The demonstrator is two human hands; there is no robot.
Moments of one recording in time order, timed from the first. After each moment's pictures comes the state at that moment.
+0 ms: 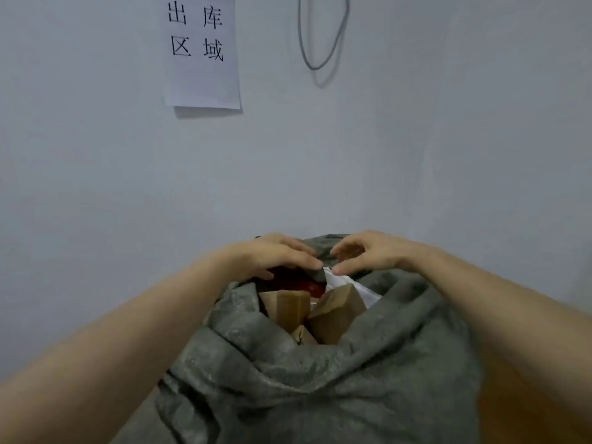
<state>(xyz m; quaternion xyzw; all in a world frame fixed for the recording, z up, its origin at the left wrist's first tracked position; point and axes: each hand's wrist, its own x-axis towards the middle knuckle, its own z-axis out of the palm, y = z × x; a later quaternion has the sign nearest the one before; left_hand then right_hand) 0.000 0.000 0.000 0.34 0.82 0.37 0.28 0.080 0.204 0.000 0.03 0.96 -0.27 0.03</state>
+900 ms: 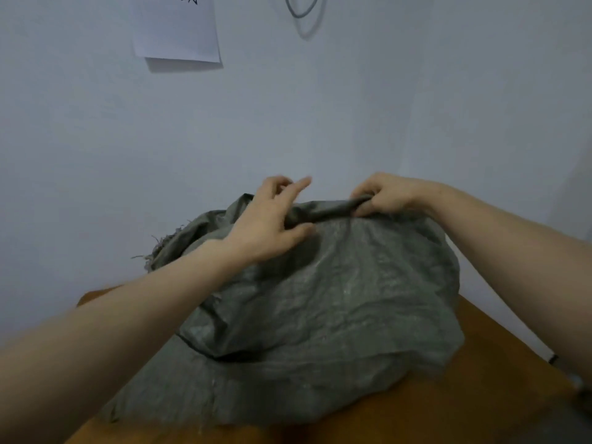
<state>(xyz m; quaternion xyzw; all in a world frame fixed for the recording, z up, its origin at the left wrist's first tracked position) 0.031 -0.006 -0.038 0.49 0.81 0.28 -0.15 0.116 0.204 0.019 0.06 0.98 -0.19 -0.02</state>
